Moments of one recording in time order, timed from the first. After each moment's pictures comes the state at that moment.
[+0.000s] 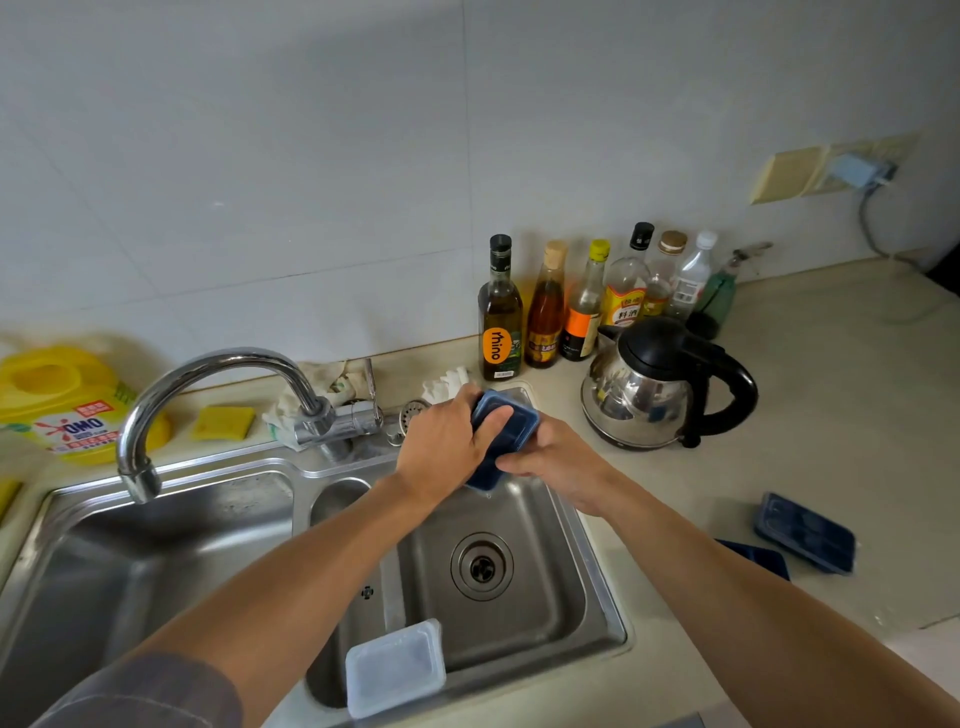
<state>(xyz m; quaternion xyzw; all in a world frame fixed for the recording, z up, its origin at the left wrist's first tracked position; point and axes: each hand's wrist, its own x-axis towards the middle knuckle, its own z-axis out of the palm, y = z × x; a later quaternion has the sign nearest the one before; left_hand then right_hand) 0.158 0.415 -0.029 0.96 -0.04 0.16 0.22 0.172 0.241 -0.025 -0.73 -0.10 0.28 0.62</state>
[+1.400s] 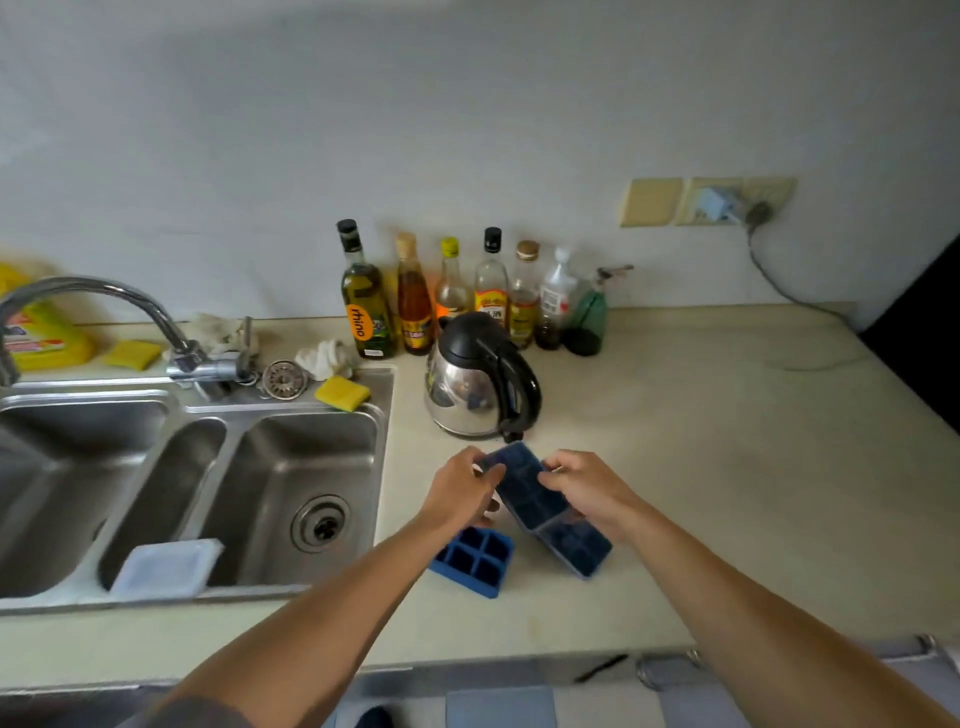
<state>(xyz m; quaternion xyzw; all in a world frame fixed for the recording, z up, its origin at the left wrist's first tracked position) 0.149 0.061 -0.079 0.78 0.25 -0.08 0.57 0.211 -0.114 -0.048 -0.84 -0.04 0.31 0.45</state>
